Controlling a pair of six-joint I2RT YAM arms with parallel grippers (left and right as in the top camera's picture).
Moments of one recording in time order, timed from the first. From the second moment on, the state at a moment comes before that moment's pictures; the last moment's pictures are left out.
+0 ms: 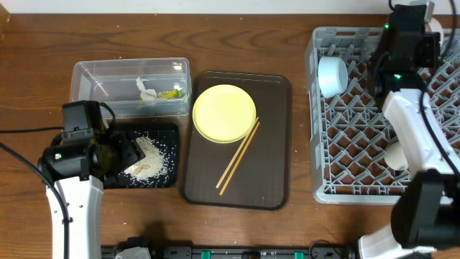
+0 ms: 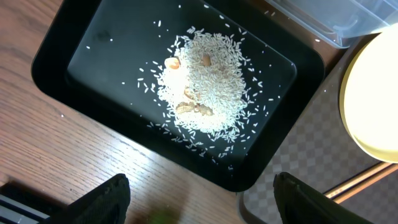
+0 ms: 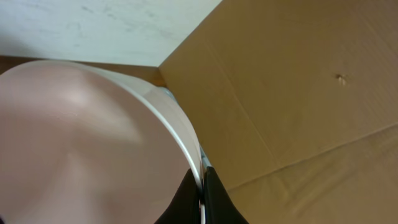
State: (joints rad) left arm 0.20 1.12 1.07 -1.20 0.00 -0.38; right arm -0.01 1.74 1.33 0.03 0.94 -0.45
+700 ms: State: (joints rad) left arm 0.20 1.12 1.07 -1.20 0.00 -0.38; right arm 0.02 1.95 1.33 0.12 0.99 -0.47
